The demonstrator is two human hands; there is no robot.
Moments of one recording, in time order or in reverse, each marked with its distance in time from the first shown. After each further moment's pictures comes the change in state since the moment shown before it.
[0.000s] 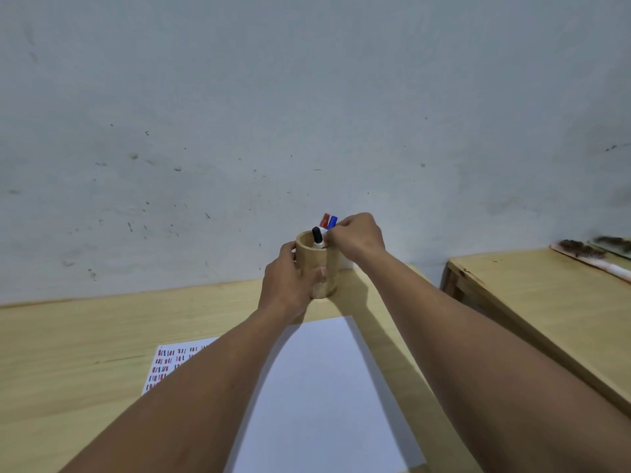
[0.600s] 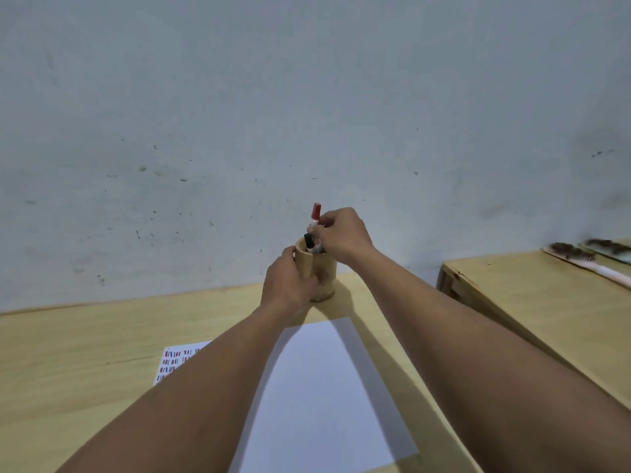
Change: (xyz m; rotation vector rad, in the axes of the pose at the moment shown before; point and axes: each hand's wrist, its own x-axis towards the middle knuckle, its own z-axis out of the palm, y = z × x) left_hand -0.003 0.014 -0.004 0.146 -0.003 -0.015; right_hand -0.013 -0.018 0.000 0.002 -0.073 -0.233
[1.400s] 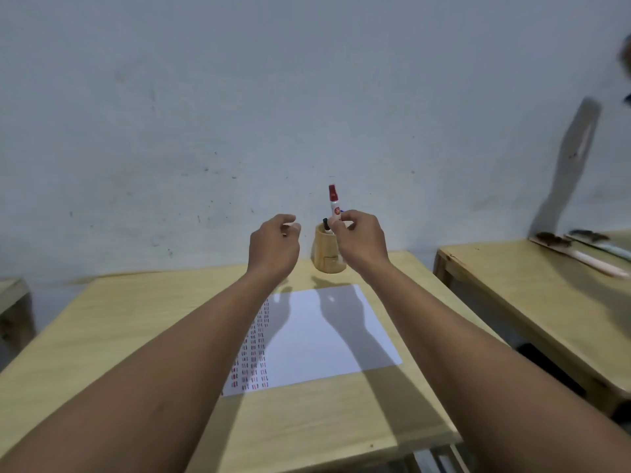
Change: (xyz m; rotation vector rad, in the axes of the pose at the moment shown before) left_hand -0.090 0.053 -0.103 -0.018 0.192 0.065; right_hand -0.125 -0.036 -0.019 0.154 0.163 -0.028
